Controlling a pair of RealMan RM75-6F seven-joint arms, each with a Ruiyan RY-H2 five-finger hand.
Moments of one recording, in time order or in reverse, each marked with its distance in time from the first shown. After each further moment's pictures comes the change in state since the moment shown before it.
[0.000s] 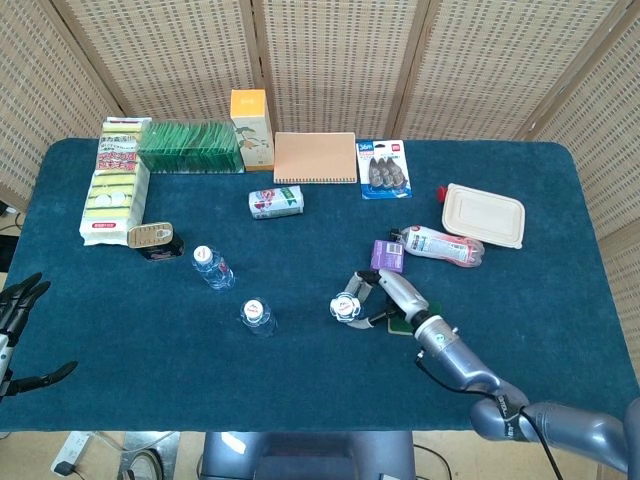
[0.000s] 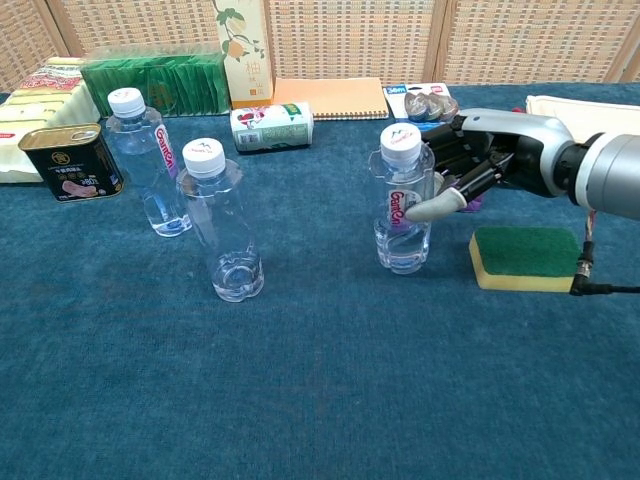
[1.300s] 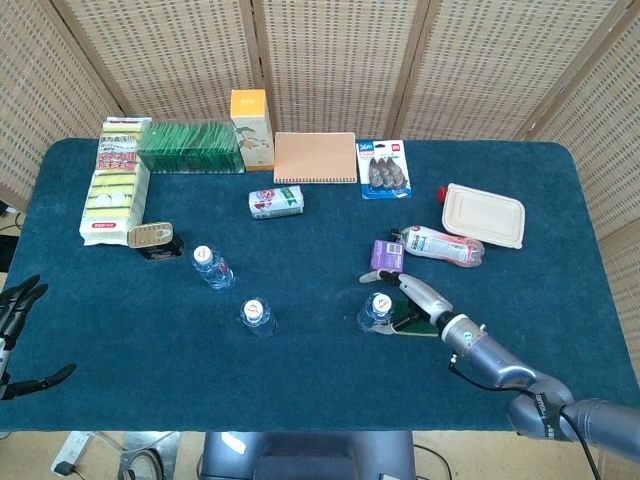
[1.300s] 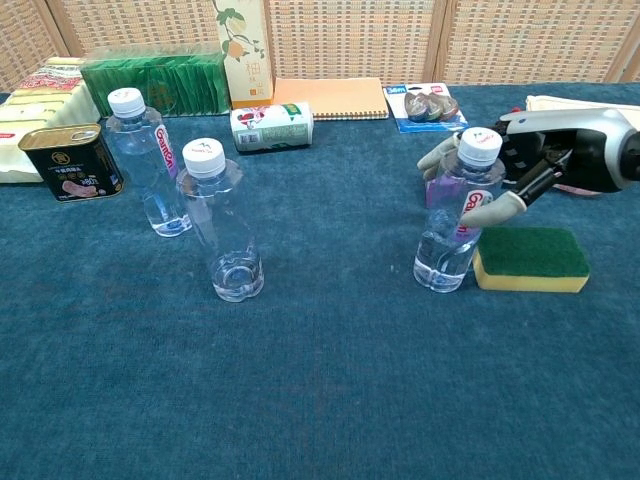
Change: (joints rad) left arm 0.010 0.007 0.007 0.000 0.015 0.021 -0.019; right arm -0.016 0.188 -0.022 -0.053 -0.167 -0.142 0.199
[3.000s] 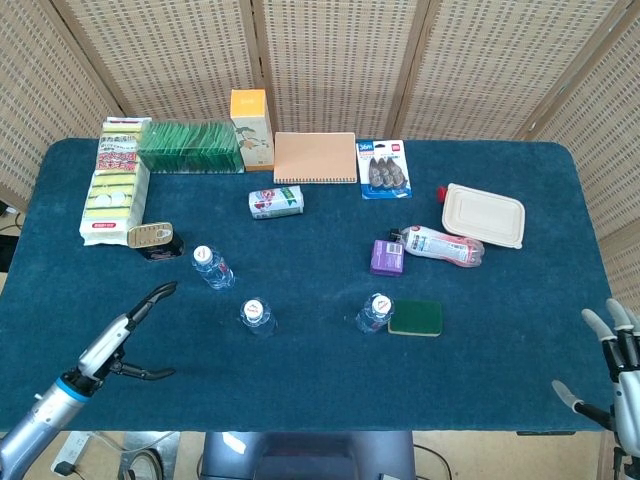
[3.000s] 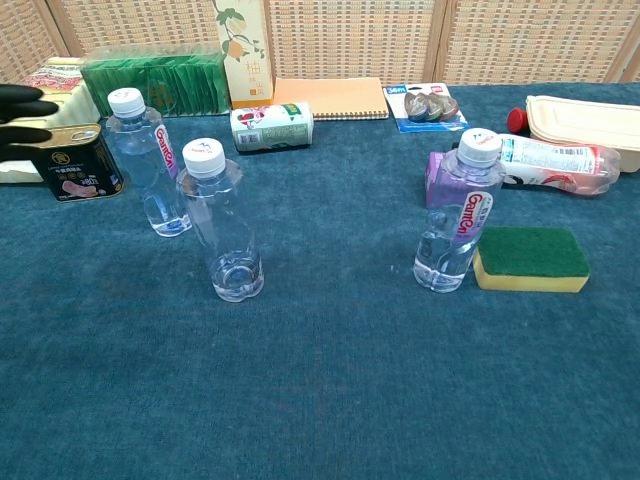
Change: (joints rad) left arm -0.308 -0.365 0.059 0.374 0.137 -0.191 -0.679; right arm -0.782 0.246 -0.154 -0.210 -0.246 1.137 -0.757
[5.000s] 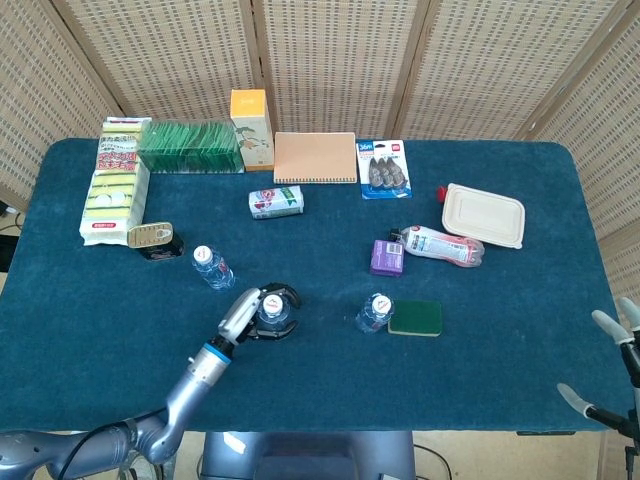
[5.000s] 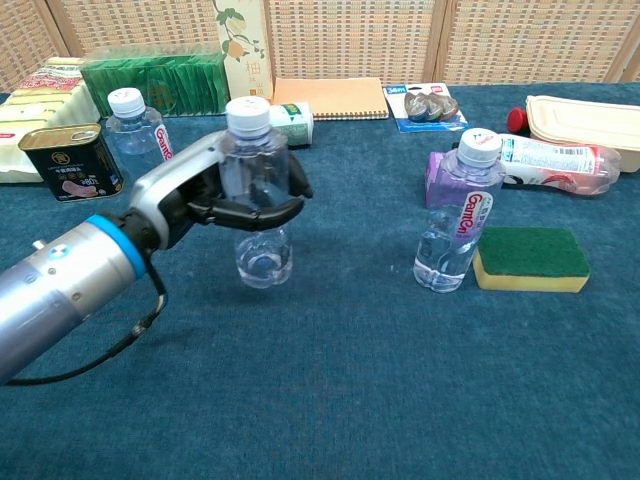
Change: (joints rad) left arm -0.265 -0.555 -0.246 0.088 -0.328 -0.306 0.406; right arm -0.026 0.059 0.031 0.023 -0.070 0.010 0.250
